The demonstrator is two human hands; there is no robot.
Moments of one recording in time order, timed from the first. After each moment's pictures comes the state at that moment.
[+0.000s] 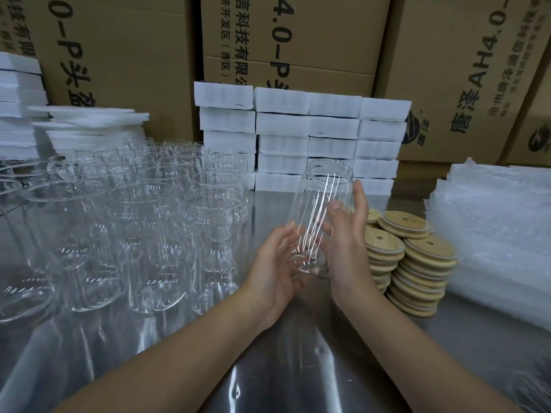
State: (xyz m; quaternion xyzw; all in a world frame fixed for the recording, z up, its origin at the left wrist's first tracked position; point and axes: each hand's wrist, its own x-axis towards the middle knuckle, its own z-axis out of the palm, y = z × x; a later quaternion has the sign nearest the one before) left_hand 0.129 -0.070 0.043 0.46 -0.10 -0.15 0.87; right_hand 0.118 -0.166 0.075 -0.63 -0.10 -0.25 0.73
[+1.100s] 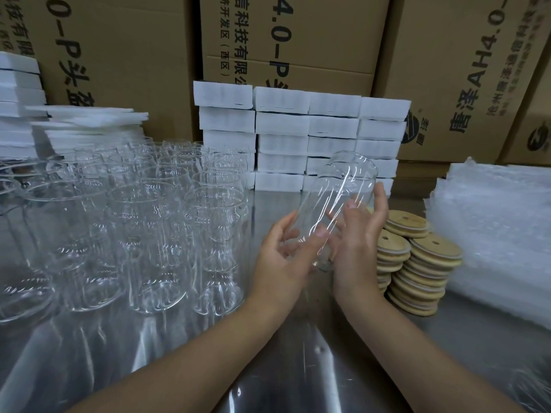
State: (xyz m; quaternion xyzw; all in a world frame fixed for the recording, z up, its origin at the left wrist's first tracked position) left_hand 0.116 -0.081 0.045 0.59 -0.14 0.10 0.79; right_hand 0.118 -0.168 0.073 -0.57 -0.08 -0.33 0.75
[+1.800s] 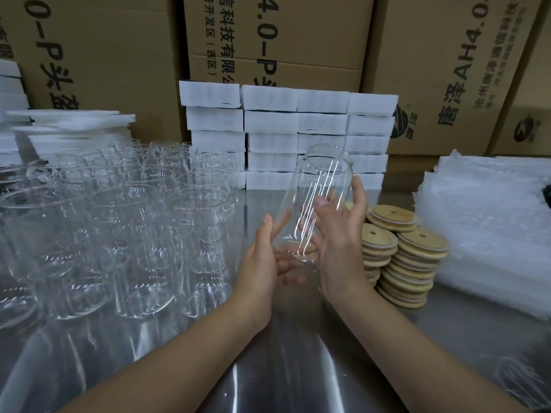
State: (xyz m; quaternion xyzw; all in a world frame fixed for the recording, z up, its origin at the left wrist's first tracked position) left_hand 0.123 -0.076 0.049 0.55 -0.09 -0.02 0.83; right_hand 0.114 -0.169 0.074 -0.57 -0.13 -0.27 0.77
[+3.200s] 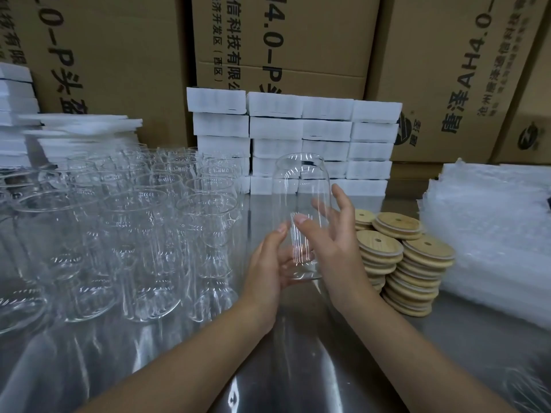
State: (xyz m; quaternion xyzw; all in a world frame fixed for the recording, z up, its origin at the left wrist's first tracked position) left_hand 0.130 -0.073 0.041 0.52 -0.13 -0.04 0.85; right_hand 0.111 -0.170 0.074 -0.68 -0.14 -0.23 0.68
